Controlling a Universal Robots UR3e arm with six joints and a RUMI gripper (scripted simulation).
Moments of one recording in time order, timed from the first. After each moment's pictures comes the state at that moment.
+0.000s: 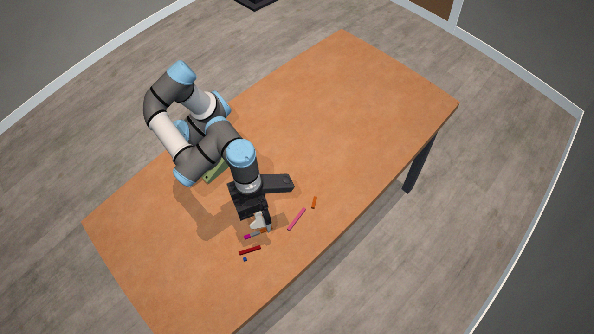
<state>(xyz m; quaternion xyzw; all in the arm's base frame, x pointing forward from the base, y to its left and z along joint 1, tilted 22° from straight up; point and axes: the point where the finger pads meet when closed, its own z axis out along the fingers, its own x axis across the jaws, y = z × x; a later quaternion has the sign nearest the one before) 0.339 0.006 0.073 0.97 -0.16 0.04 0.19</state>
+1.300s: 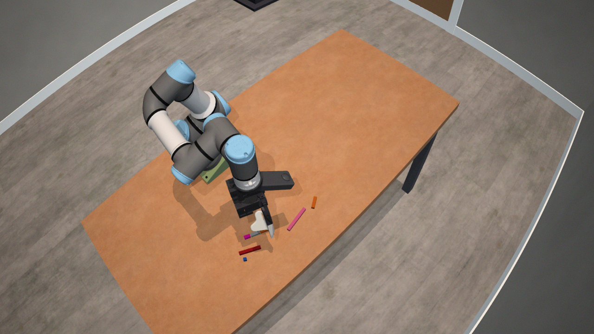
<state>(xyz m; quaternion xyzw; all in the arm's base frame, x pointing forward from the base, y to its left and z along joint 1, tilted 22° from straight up) 0.339 0.012 0.086 0.97 -0.16 0.04 0.19</state>
